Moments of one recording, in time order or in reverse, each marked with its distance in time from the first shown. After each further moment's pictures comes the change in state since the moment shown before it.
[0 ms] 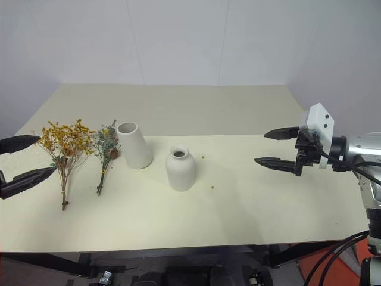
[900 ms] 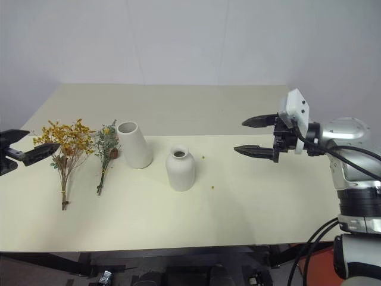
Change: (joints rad) left arm -0.251 0.196 -0.210 -0.116 0.057 0.718 0.678; right arm -0.264 0.161 0.133 0.118 -0.018 -0.027 0.035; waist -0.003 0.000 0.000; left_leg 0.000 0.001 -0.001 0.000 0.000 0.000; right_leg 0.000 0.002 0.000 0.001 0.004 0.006
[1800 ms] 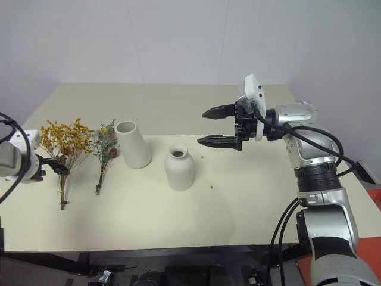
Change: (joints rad) left arm -0.727 -0.202 -0.548 0.907 0.189 0.406 0.443; right arm -0.188 0.210 0.107 0.094 -0.019 0.033 0.031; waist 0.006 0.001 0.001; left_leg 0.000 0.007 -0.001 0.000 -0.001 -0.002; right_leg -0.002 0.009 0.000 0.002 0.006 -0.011
